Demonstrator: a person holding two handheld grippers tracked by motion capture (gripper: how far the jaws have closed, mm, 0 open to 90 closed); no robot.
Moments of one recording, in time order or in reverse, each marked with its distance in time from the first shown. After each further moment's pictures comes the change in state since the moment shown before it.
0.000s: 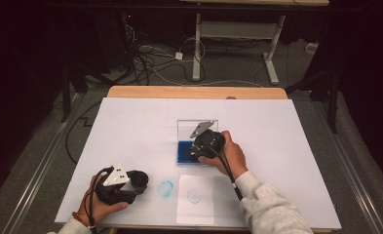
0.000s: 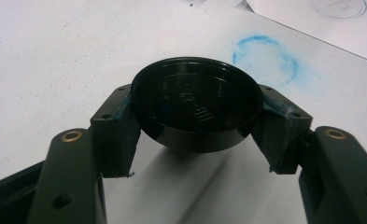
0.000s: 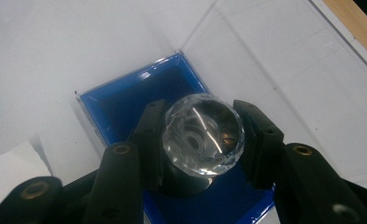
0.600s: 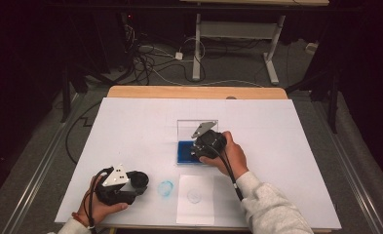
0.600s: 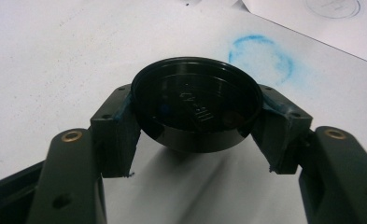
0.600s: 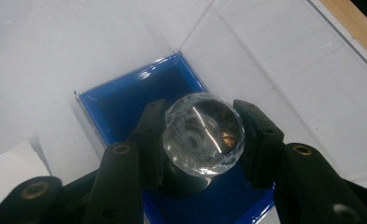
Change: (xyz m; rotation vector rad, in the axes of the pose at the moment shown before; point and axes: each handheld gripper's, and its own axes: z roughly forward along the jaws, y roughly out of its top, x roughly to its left) left arm 0.000 -0.002 -0.001 -0.003 -0.012 -0.004; right arm 0.000 -0.004 0.000 -0.023 -0.005 0.006
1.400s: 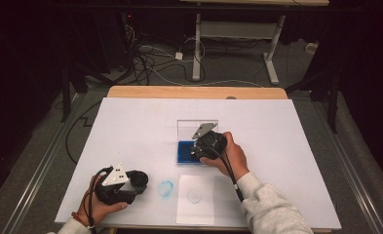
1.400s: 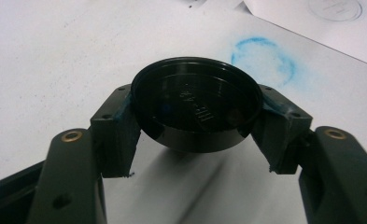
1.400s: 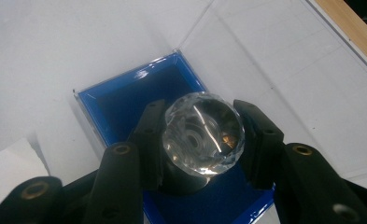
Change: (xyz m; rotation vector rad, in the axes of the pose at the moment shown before) left arm 0.001 0.000 -0.001 0.006 0.008 -0.003; right arm 0.000 -0.002 -0.001 -0.008 -0.002 -0.001
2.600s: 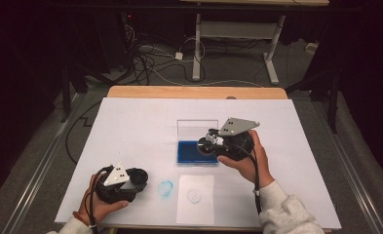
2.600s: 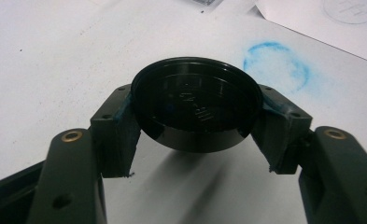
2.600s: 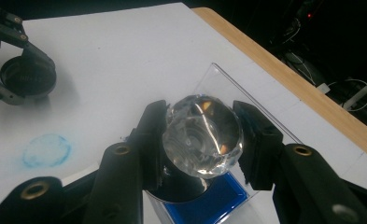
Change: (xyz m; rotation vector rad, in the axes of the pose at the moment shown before) left arm -0.001 0.004 0.000 -0.010 0.050 0.011; right arm -0.009 -0.013 -0.094 -0.312 0.035 0.056
